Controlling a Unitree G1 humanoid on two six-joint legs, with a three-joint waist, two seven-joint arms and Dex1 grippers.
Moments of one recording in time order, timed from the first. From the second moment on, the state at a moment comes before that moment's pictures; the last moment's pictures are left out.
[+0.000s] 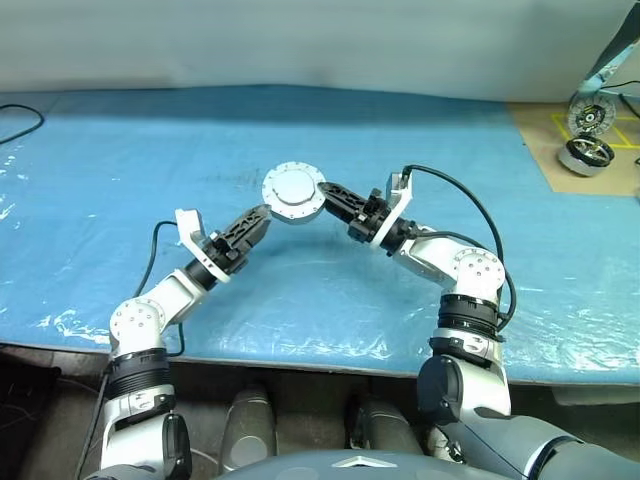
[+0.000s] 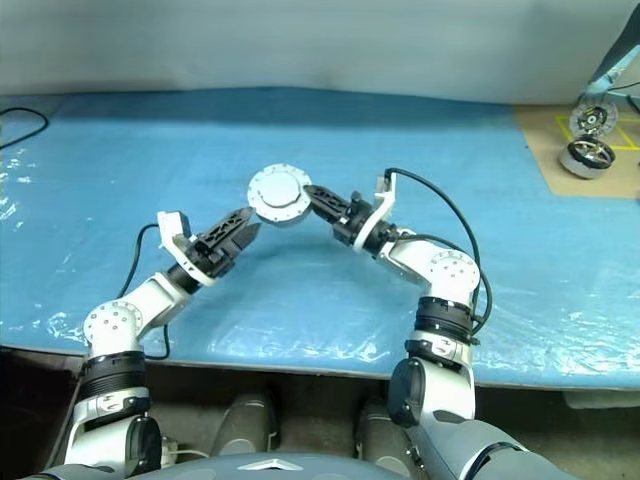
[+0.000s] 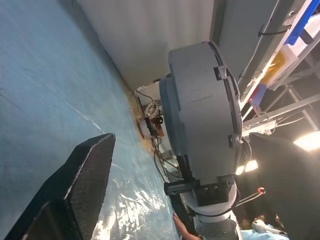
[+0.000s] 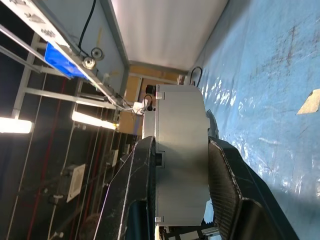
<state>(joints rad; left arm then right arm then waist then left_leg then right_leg) -0.36 0.15 0.42 0.14 -1.18 0.99 -0.62 -0.67 0.02 -0.50 0.22 1.21 1.27 0.15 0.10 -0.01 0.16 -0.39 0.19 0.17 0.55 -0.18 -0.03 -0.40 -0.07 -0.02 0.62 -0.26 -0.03</state>
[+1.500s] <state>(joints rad) -0.55 0.01 0.37 0.38 -1.04 0.79 -0.60 -0.65 -0.04 -0.39 0.18 1.29 1.22 0.05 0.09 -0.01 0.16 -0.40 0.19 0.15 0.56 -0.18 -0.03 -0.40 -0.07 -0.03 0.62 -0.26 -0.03</state>
